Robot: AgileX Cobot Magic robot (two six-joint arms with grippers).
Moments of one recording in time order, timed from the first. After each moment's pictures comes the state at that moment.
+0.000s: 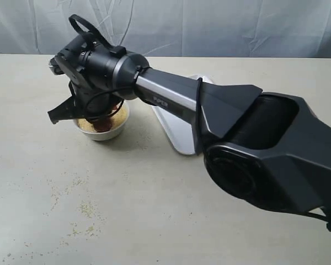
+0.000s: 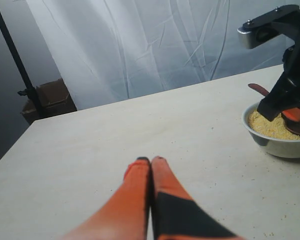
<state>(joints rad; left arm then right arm) -0.05 0.00 0.00 0.21 0.21 0.03 0.91 2.54 -2.34 -0.25 1.05 0.45</state>
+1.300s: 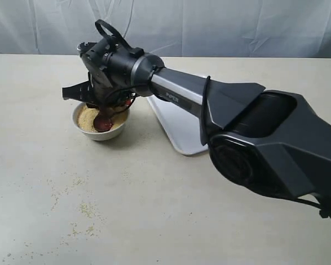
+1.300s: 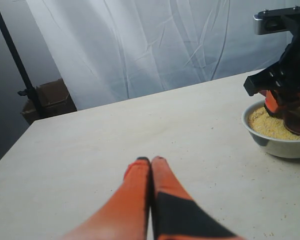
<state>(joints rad) -0.05 0.00 0.00 0.21 0.21 0.03 0.83 2.59 -2.35 -0.24 0.87 0.71</state>
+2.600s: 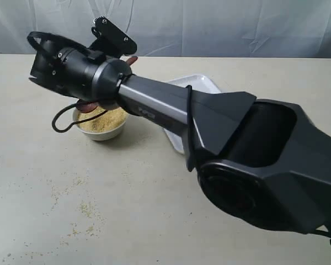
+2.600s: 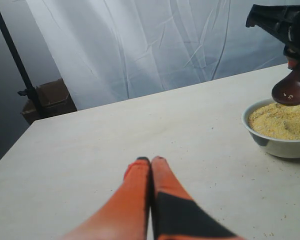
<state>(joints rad) -0.05 0.00 0.00 0.21 0.21 0.03 0.99 2.52 -2.35 -0.77 1.13 1.86</state>
